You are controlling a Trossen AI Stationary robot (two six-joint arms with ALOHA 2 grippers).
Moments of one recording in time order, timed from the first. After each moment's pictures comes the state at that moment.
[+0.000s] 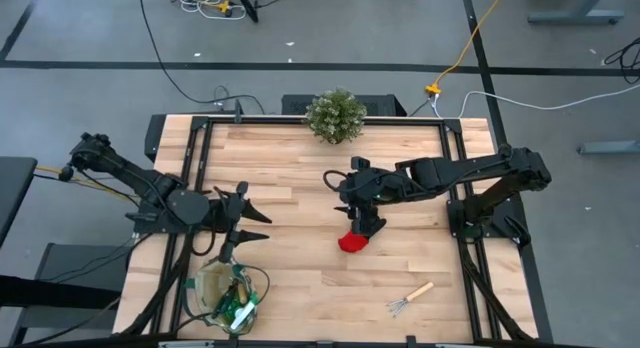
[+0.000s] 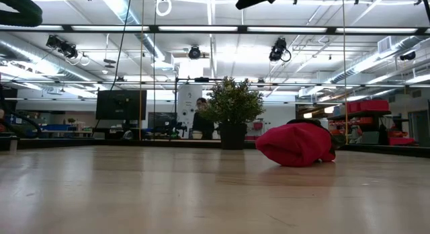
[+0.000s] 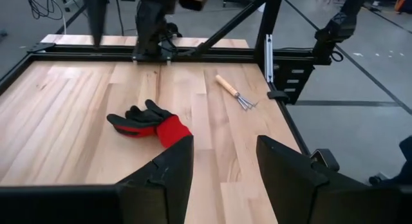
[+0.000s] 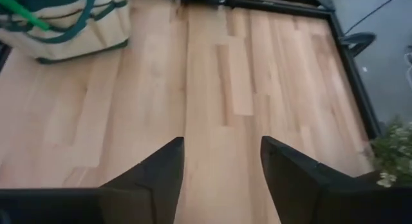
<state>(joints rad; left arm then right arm) -0.49 0.95 0.92 -0.32 -0.35 -0.24 0.17 1.54 1.50 -0.72 0.21 0.00</state>
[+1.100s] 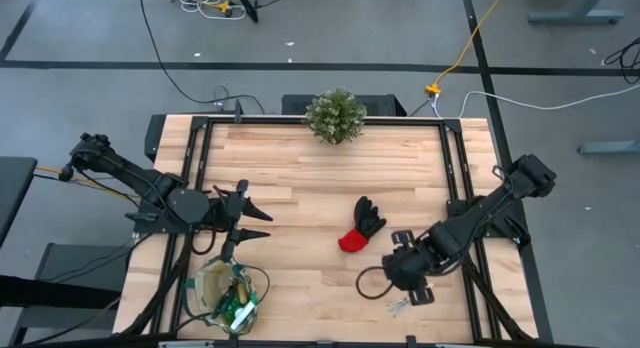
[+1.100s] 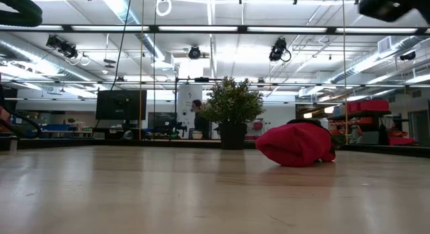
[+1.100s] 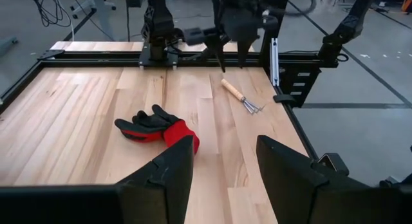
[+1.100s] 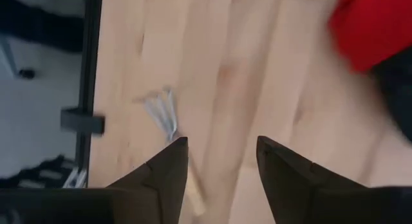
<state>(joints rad) -0.49 0.95 0.92 -0.31 -0.37 -0.21 0.62 1.54 1.27 -1.03 -0.06 0.45</state>
